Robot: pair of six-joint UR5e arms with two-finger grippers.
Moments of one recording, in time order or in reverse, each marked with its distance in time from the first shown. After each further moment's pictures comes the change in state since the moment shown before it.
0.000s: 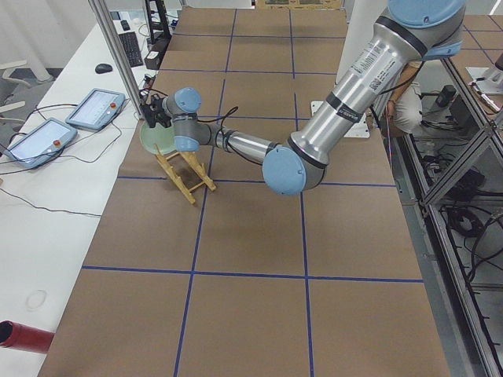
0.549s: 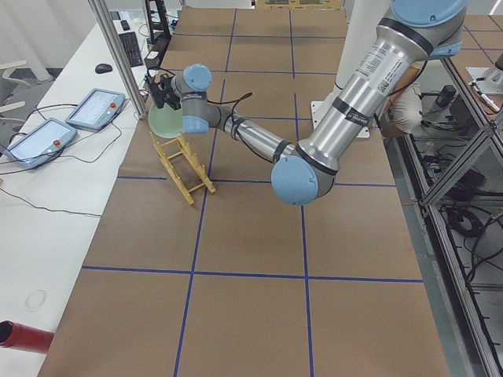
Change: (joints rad) left arm -0.023 0.062 -0.326 0.289 -0.075 -0.005; right arm 0.000 0.001 0.000 0.000 0.000 0.000
